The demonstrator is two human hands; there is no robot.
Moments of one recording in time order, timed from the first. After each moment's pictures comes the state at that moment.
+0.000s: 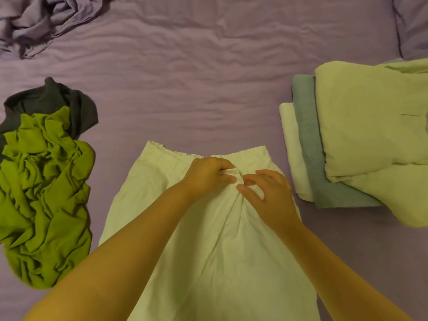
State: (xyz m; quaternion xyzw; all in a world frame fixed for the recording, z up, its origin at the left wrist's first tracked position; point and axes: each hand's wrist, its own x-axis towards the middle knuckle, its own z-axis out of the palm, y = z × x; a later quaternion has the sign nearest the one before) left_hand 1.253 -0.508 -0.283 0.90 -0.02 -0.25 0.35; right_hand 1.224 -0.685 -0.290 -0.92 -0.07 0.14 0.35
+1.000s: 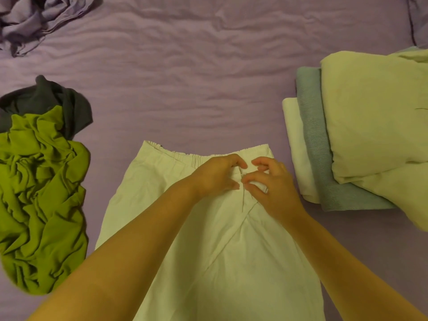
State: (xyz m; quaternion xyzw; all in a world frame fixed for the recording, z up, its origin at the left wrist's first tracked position) left_hand 1.266 -0.520 -0.295 0.87 -0.03 -0.33 0.36; right_hand 1.243 -0.698 -0.321 -0.90 -0.13 0.13 0.39
